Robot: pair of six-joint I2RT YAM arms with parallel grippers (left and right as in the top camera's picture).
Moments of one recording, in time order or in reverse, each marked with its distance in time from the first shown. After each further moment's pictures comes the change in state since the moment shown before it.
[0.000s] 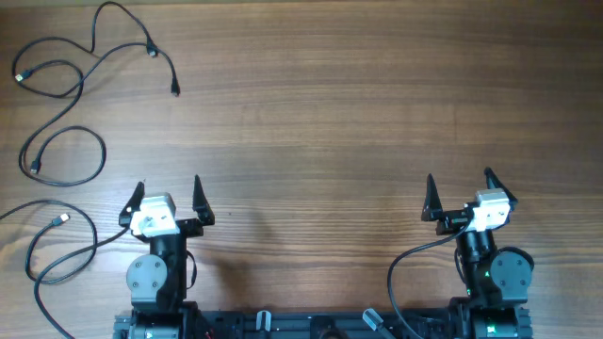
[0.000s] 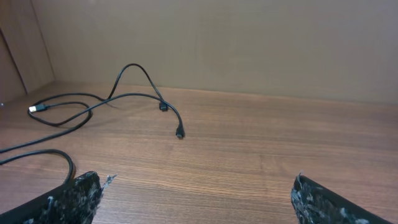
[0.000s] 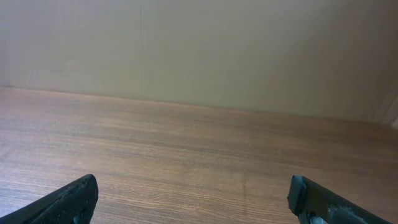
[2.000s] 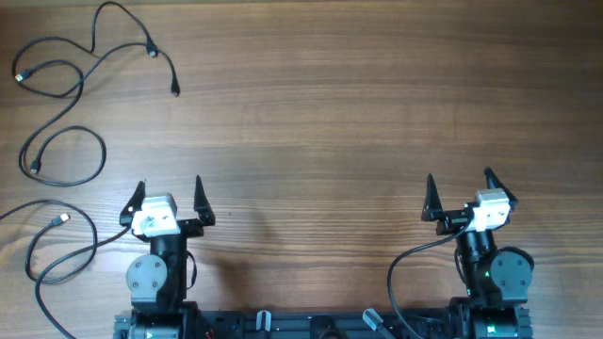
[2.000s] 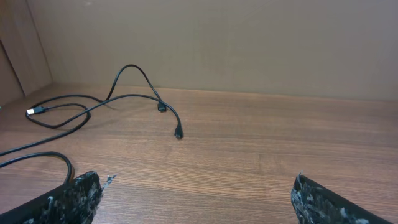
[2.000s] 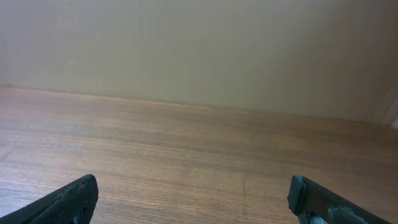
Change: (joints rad) left arm 0.000 0.000 0.000 0.000 0.008 0.009; right arm 0.000 0.000 0.000 0.000 0.000 0.000
